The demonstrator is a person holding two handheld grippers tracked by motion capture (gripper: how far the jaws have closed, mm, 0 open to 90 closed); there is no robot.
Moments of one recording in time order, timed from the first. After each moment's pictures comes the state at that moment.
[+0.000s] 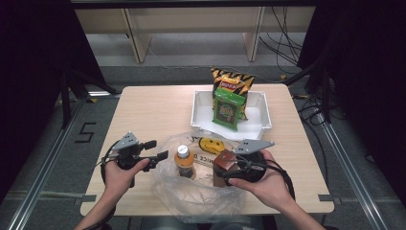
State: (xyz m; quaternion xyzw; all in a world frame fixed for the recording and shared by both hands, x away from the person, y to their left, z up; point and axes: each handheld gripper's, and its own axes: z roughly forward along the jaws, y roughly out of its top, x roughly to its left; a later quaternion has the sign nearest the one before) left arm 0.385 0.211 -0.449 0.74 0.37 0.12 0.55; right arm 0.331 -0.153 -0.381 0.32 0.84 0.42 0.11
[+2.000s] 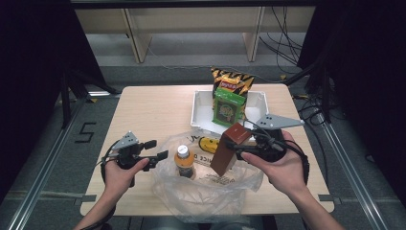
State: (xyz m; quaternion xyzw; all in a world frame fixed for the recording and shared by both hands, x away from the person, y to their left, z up) left arm 0.386 0.210 -0.450 0.74 0.37 0.12 0.55; right arm 0.339 -0.175 -0.311 0.35 0.78 0.50 0.15
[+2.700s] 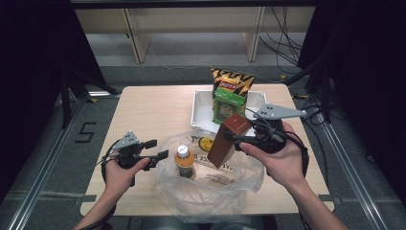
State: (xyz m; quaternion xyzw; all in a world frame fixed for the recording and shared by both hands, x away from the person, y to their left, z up) left arm 0.387 0.210 -0.449 0.74 0.37 0.12 0.55; right arm 0.348 -0.170 -0.291 0.35 0.77 0.51 0.16
